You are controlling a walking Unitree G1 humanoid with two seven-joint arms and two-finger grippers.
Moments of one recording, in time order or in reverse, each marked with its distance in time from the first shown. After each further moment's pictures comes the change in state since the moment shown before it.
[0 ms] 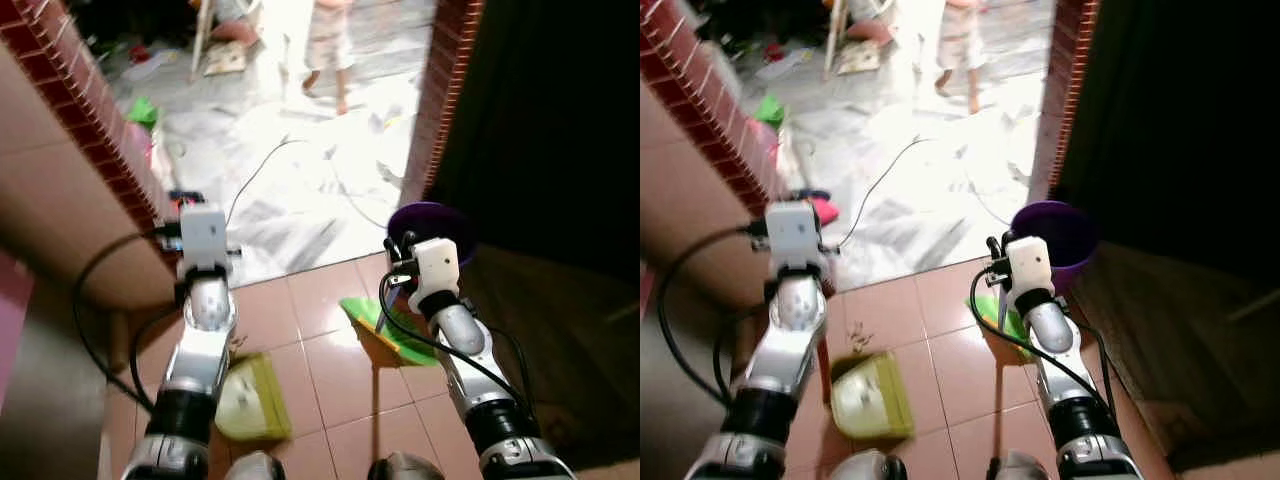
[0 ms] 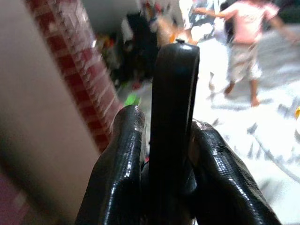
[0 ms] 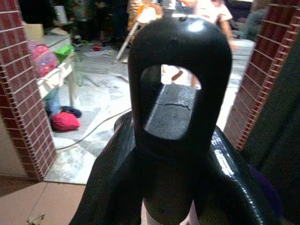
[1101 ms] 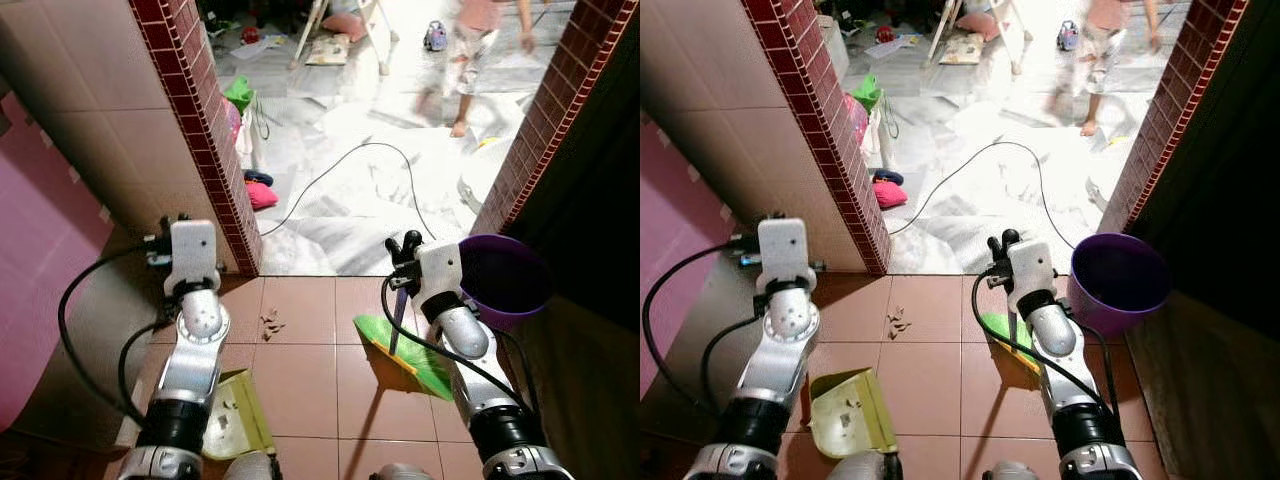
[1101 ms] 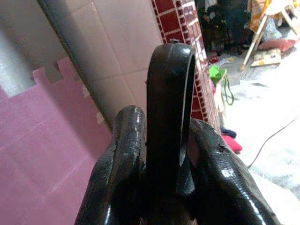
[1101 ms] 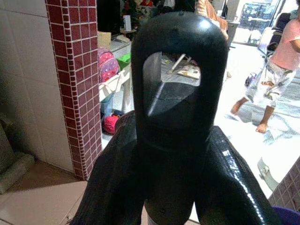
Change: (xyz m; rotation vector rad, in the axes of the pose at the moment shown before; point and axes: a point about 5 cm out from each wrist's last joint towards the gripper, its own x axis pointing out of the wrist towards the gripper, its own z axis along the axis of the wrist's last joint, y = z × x) left arm 0.004 0.013 -0.003 0.085 0.021 0.092; right arm -0.004 -0.001 0.003 -0.011 -0.005 0.005
